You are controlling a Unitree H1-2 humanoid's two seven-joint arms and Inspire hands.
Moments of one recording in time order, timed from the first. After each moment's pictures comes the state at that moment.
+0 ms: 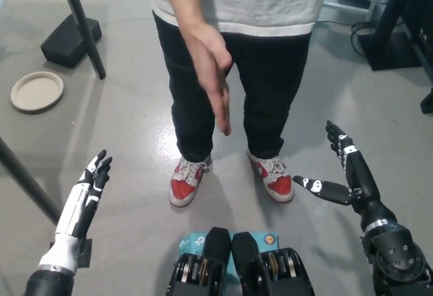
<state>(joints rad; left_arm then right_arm) -0.15 0.22 0.02 0.26 0.05 -0.23 -0.03 -0.32 -0.10 0.04 0.39 -0.05 -0.22 0.02</state>
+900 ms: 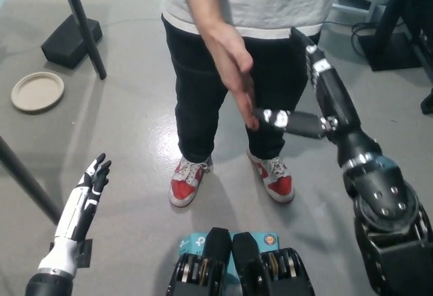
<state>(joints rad) -0.15 0.22 0.02 0.29 0.05 -0.25 -0.03 -0.54 -0.07 0.13 0.01 -0.11 0.17 0.05</state>
